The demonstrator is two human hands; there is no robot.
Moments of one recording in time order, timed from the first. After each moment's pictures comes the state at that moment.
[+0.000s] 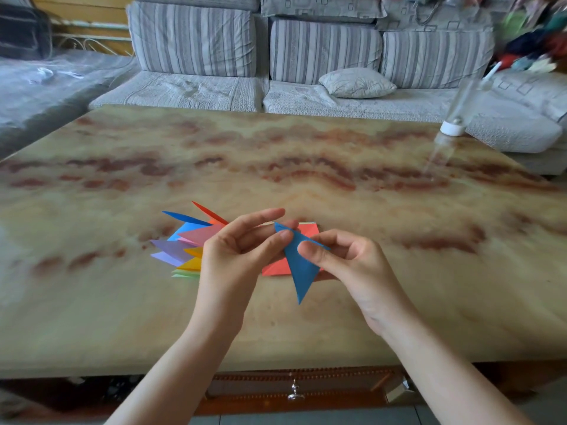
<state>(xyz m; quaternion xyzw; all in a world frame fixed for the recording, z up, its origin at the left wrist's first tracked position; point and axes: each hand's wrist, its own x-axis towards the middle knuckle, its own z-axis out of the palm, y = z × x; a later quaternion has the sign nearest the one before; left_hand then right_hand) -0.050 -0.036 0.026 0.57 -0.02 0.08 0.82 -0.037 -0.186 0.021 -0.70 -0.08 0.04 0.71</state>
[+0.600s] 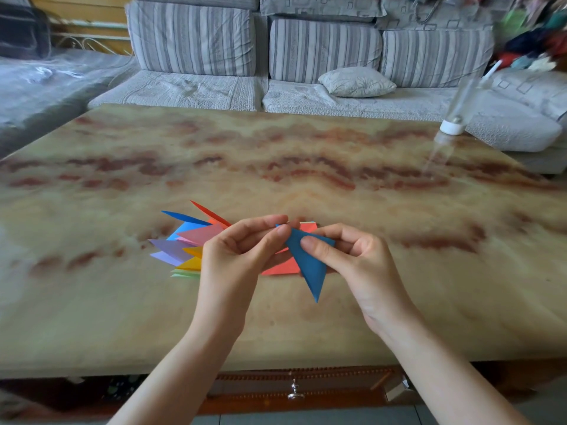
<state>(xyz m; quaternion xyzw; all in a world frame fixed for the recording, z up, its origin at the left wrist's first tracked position) -0.053 -0.041 0.029 0.56 0.01 0.08 0.83 -0.039 -0.183 0.023 -0.67 -0.08 0.00 0.74</state>
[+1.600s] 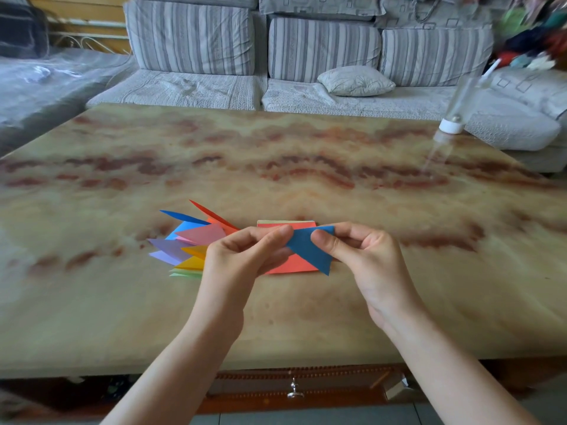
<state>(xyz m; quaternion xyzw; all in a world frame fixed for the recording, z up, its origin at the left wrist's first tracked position) -0.051 -0.039 0.025 0.59 0.06 0.03 0.81 -0.036 -0.190 0.026 -0.69 -0.03 -0.03 0.72</state>
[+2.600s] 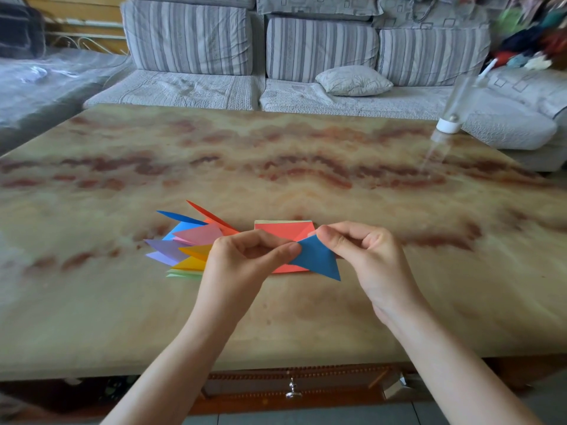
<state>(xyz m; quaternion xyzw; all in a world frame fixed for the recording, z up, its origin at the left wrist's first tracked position) -0.047 -0.037 0.021 0.73 -0.01 0.06 0.68 -0.034 -0.199 0.026 -0.73 -0.06 -0.04 0.68</state>
